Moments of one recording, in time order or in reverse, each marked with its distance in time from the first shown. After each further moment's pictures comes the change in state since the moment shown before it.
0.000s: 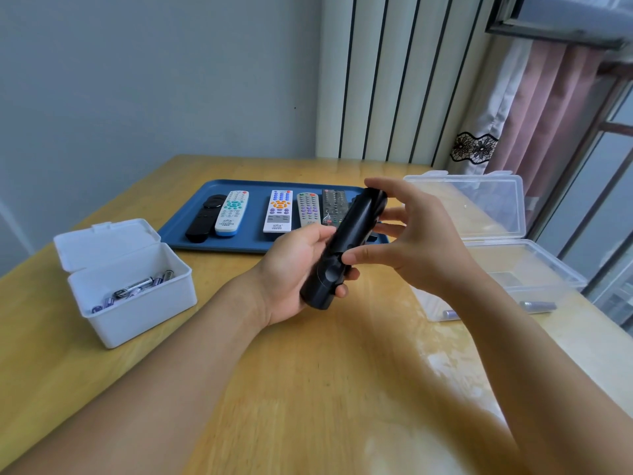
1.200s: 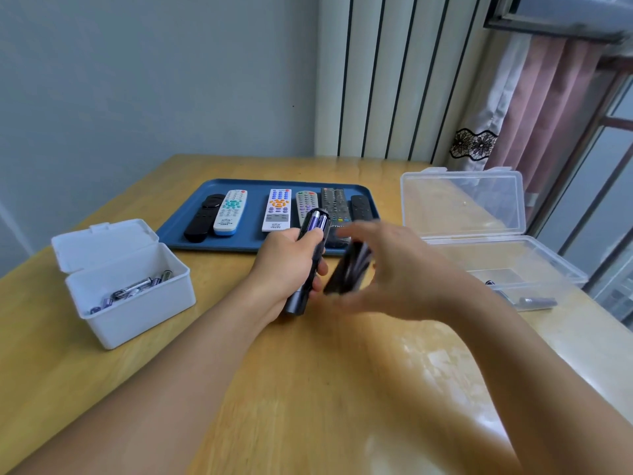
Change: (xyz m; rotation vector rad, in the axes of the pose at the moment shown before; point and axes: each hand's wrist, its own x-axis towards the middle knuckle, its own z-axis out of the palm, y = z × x) left_hand 0.009 -0.010 -0.007 0.377 0.564 0.134; right_hand -0.025 -0.038 0.005 -0.582 -0.379 0.055
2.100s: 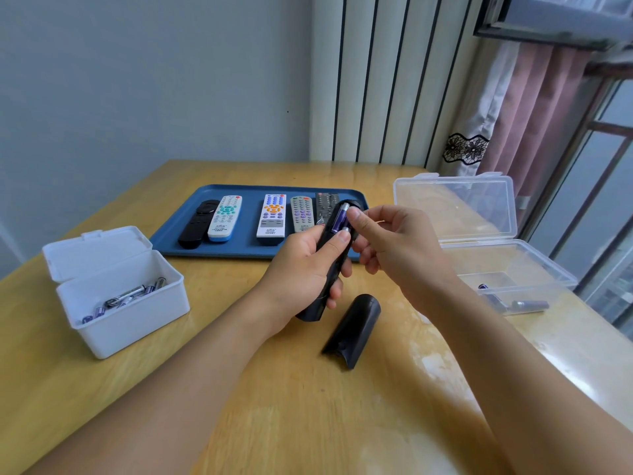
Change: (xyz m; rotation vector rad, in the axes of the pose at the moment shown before) left_hand -0.011 0.003 0.009 -0.033 -0.294 0.196; right_hand 0.027 0.020 0.015 0.948 0.374 0.169
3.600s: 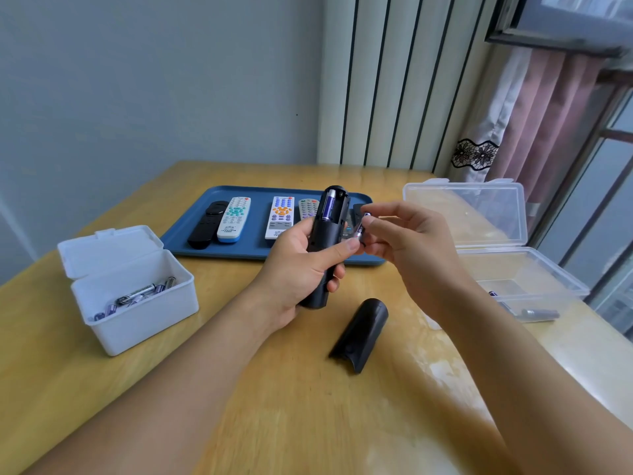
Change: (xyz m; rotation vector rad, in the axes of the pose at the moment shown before) left_hand 0.007 -0.004 -0.010 -0.269 0.051 0.008; right_hand 0.002 -0.002 -0.001 0.248 -0.003 -0.013
